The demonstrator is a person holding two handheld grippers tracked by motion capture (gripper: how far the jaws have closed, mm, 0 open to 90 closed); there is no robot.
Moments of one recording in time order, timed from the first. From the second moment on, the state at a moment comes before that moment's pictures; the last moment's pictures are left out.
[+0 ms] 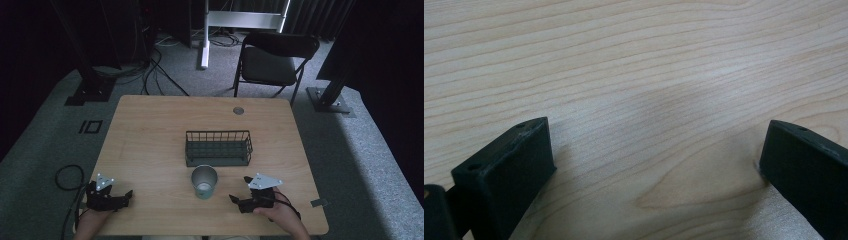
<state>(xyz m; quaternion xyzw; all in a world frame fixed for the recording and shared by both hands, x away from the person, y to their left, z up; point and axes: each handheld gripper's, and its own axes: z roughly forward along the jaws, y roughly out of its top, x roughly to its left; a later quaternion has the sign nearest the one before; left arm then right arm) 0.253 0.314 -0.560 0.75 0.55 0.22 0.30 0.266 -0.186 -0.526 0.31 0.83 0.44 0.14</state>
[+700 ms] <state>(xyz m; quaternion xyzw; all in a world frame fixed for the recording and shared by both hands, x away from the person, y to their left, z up) 0.253 0.314 -0.560 0.75 0.55 0.22 0.30 0.273 -0.141 -0.528 0.24 0.84 0.47 0.12</state>
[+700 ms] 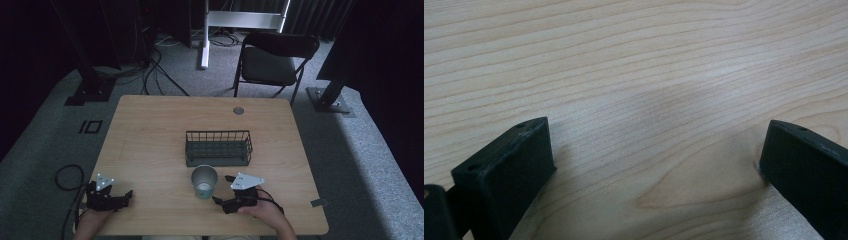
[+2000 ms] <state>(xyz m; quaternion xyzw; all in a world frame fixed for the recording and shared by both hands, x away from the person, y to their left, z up) 0.252 0.314 -0.560 0.75 0.55 0.22 0.30 0.287 -0.089 -0.518 0.23 0.82 0.52 0.12</state>
